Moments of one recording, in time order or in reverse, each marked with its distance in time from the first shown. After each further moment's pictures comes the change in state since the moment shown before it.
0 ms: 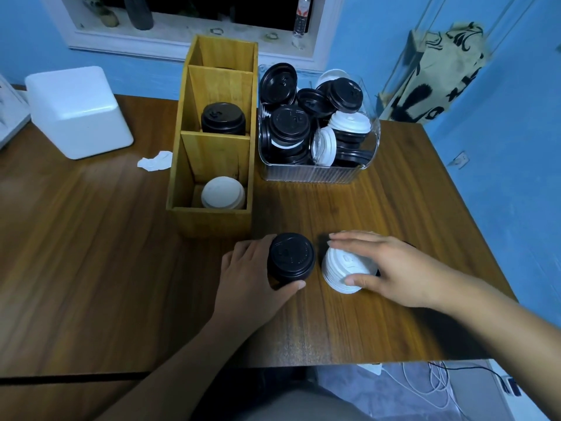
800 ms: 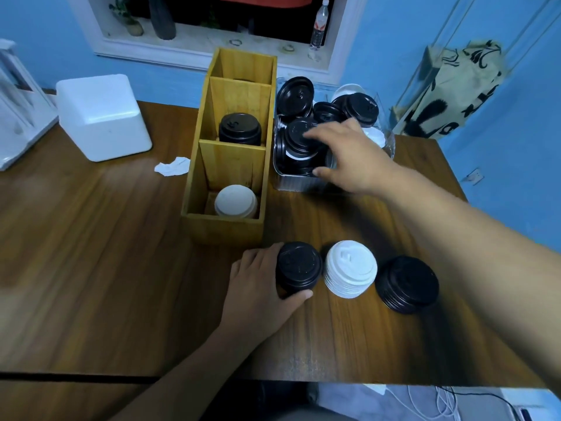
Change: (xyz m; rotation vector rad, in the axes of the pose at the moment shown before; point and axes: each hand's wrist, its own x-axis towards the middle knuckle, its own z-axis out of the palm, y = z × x) left_hand 0.001 0.001 0.000 -0.025 -0.015 -0.045; right_hand 0.164 -0.010 -0.091 -0.284 0.316 0.016
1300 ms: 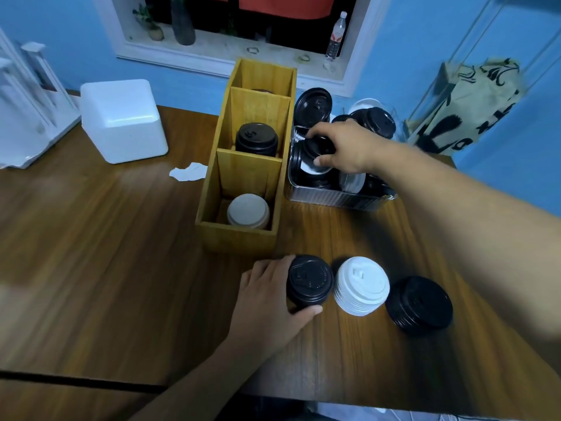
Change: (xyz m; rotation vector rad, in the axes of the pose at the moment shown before) left_hand -0.001 0.001 -0.004 -0.024 -0.003 0.002; right_hand 0.072 0.009 -0.005 -0.024 -0.190 0.022
